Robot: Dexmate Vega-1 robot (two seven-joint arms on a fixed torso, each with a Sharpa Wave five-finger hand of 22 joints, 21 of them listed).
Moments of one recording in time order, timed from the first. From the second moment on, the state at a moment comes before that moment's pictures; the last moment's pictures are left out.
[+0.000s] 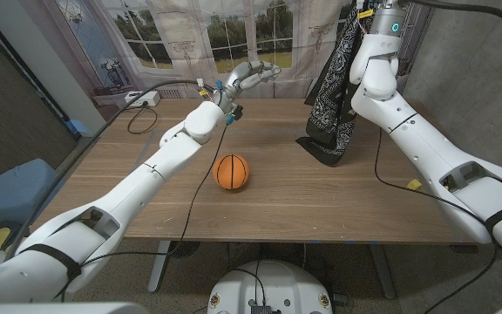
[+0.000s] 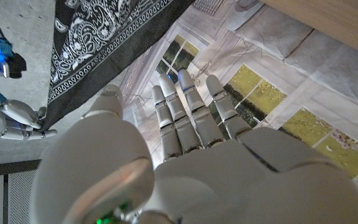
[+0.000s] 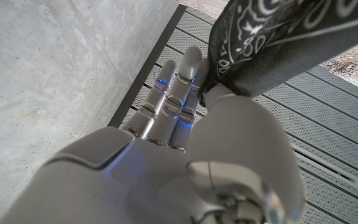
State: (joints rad) left arm 0.55 0.47 0.59 -1.54 -0.16 -0.13 0.06; left_hand 0.76 -0.04 0.28 -0.06 0.19 0.60 -0.04 0.42 0.21 0.67 -0.10 0.50 0.49 0.75 -0.08 0.19 0.47 0.20 0.11 0.94 0.19; right arm -0.29 -0.48 -0.61 -1.60 -0.97 -0.68 -0.88; right_hand 1.17 0.17 0.32 -0.06 0.30 0.94 -0.12 0.42 0.49 0.88 -0.03 0.74 0.67 1.00 -0.16 0.70 1.17 0.44 -0.04 0.99 0.22
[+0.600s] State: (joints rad) left arm 0.52 0.44 0.64 -1.42 -0.23 -0.17 -0.07; left_hand 0.82 0.02 0.32 -0.09 0.20 0.56 -0.03 0.37 0.20 0.63 -0.08 0.43 0.43 0.72 -0.07 0.23 0.46 0.20 0.11 0.94 0.19; right arm -0.14 -0.44 -0.66 -1.41 -0.84 -0.54 -1.01; right_hand 1.18 0.17 0.31 -0.06 0.31 0.94 -0.11 0.41 0.49 0.88 -0.03 0.74 0.66 1.00 -0.15 0.69 1.17 0.43 -0.04 1.01 0.20
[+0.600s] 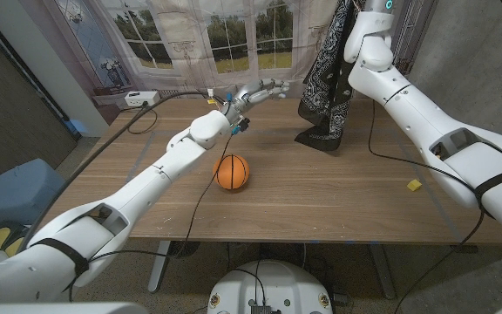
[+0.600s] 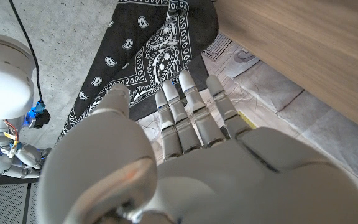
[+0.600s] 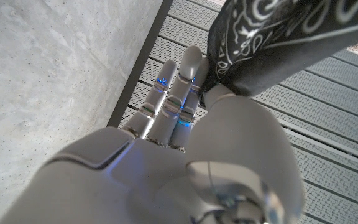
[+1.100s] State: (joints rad) left arm 0.59 0.38 0.63 -1.47 -0.03 -0.09 0.25; left_hand 0.85 0.04 0.33 -0.13 0.18 0.55 -0.04 0.33 0.20 0.63 -0.11 0.39 0.41 0.75 -0.08 0.28 0.49 0.24 0.09 0.95 0.19; right arm -0.22 -0.52 -0.59 -1.56 -0.74 -0.47 -1.00; right_hand 1.18 0.17 0.31 -0.07 0.31 0.95 -0.12 0.41 0.49 0.88 -0.03 0.74 0.67 1.01 -0.16 0.68 1.18 0.42 -0.04 1.02 0.20
